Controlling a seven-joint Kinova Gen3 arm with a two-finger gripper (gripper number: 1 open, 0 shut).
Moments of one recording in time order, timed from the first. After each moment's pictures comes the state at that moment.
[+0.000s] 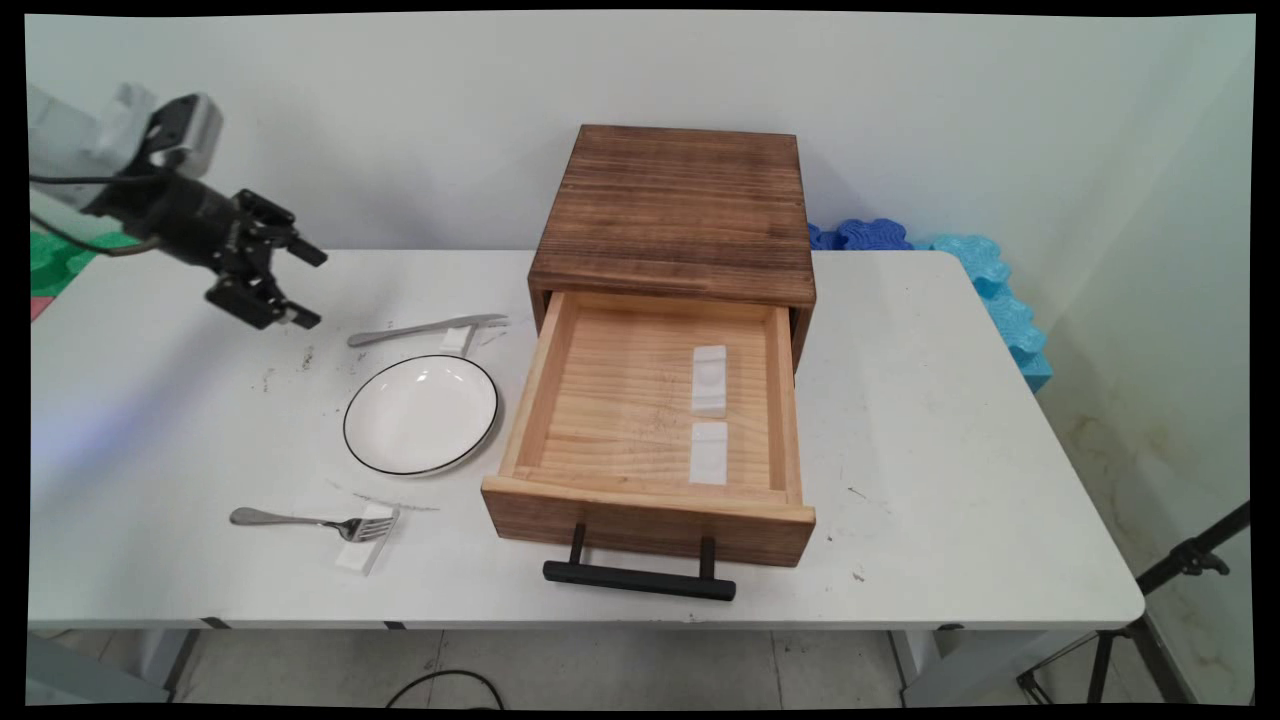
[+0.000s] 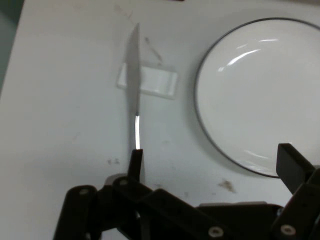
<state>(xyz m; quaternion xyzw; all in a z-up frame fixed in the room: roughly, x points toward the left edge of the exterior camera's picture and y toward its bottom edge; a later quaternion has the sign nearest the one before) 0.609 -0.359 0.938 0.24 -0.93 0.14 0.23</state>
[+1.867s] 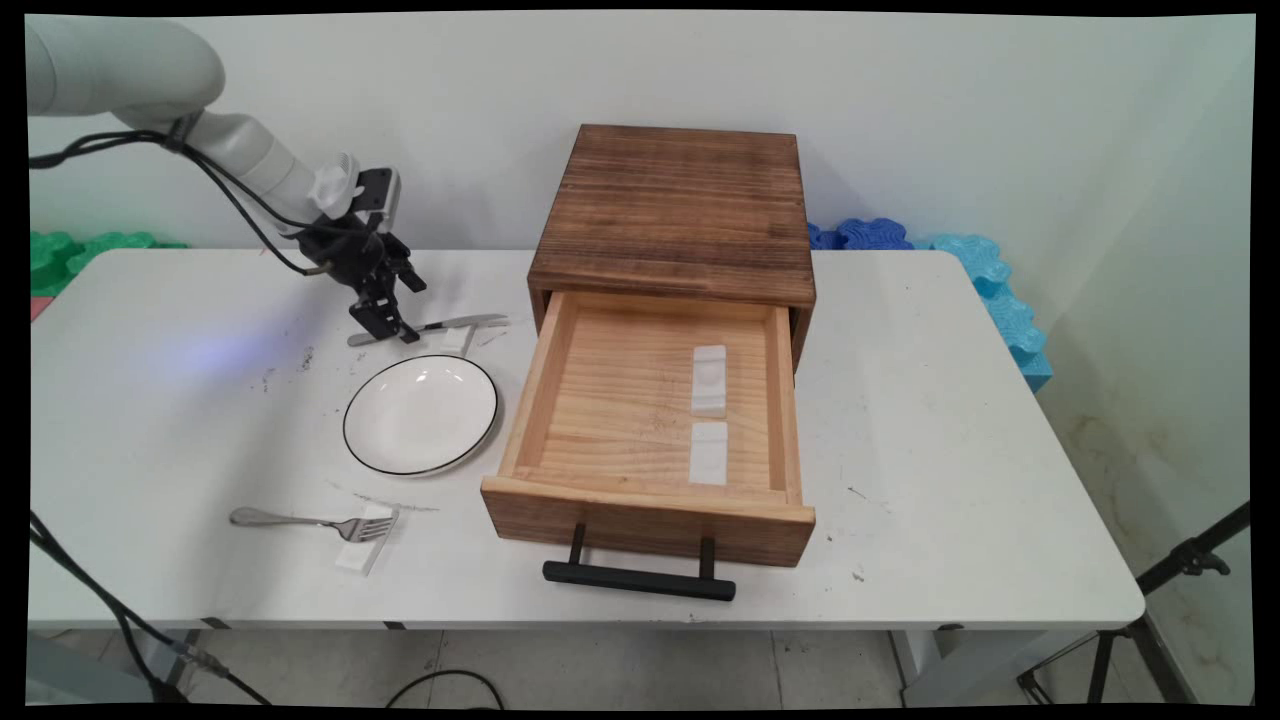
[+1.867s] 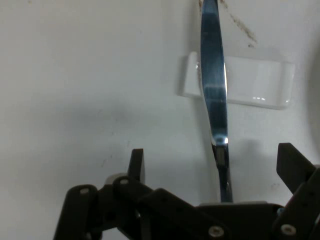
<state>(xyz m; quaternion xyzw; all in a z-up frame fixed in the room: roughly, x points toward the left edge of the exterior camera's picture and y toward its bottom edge) 0.573 -0.507 0.828 0.20 -0.96 0.10 0.15</state>
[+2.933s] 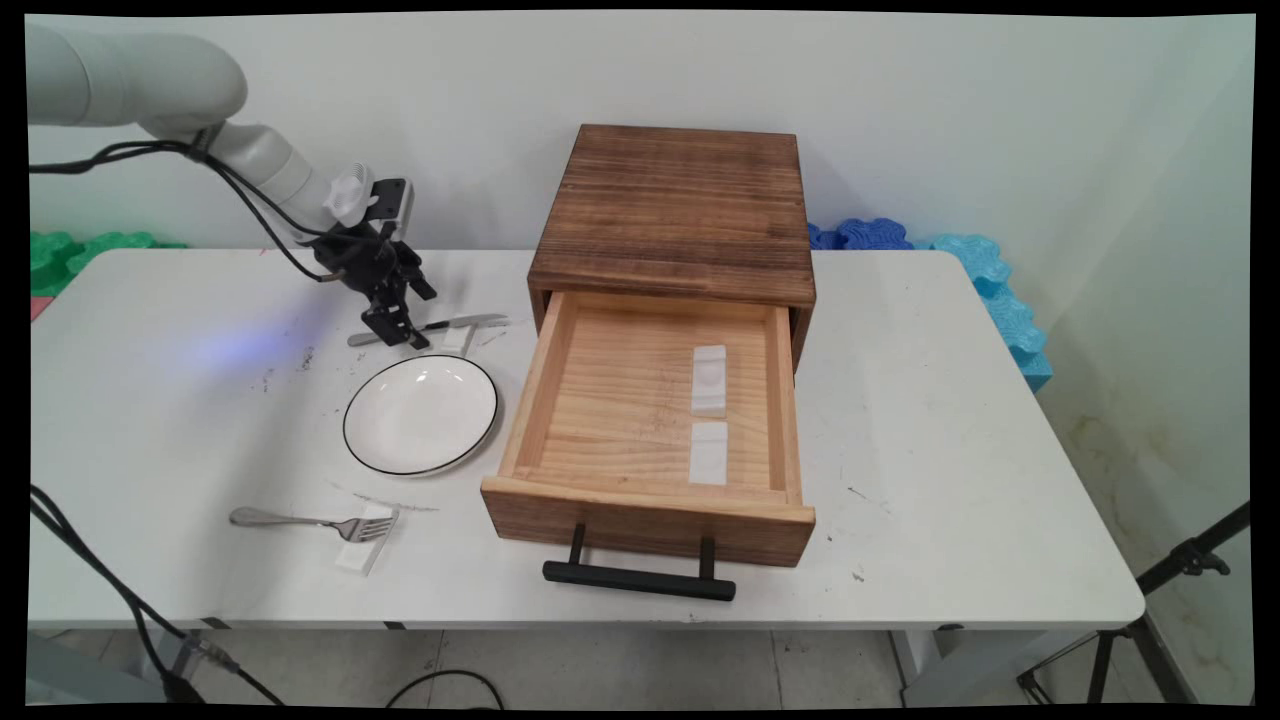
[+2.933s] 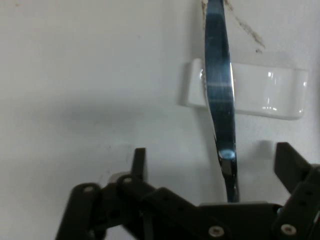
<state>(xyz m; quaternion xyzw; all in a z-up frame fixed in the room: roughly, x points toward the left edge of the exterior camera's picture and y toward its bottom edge) 0.569 -0.519 0.812 0.20 -0.96 0.09 0.15</state>
